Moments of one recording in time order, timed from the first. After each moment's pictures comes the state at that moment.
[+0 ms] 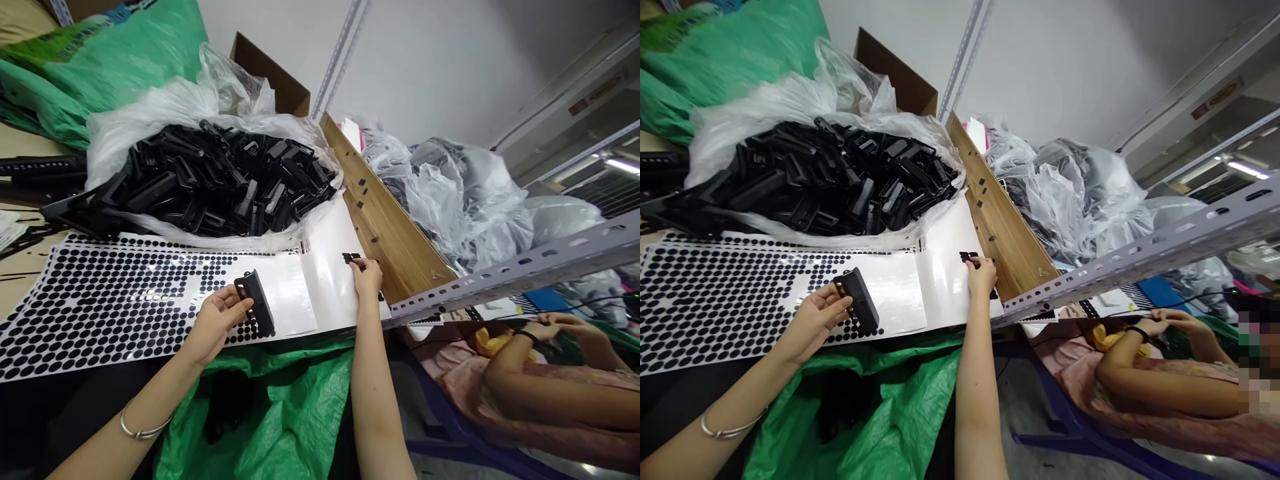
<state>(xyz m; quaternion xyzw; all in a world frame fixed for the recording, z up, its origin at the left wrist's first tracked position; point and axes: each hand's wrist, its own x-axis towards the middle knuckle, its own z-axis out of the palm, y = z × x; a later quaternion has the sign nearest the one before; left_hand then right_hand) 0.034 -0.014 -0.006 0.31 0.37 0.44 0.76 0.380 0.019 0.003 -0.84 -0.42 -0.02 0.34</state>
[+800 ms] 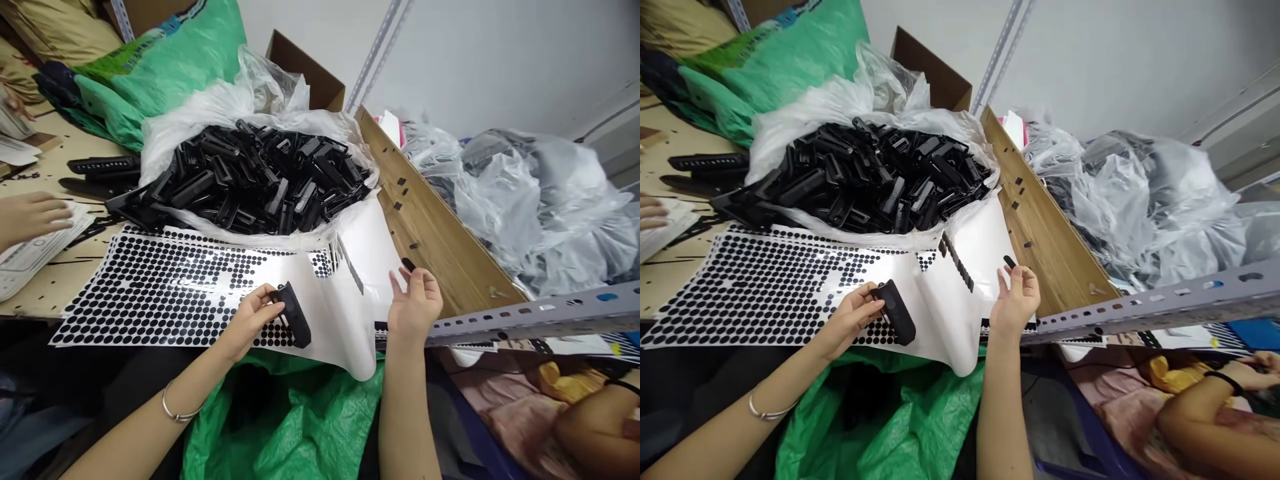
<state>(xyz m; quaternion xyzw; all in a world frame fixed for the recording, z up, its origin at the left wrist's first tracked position) 0.037 -0.013 -0.006 0.36 0.32 0.42 0.77 0.303 -0.011 0.042 -0.53 -0.29 0.16 0.78</state>
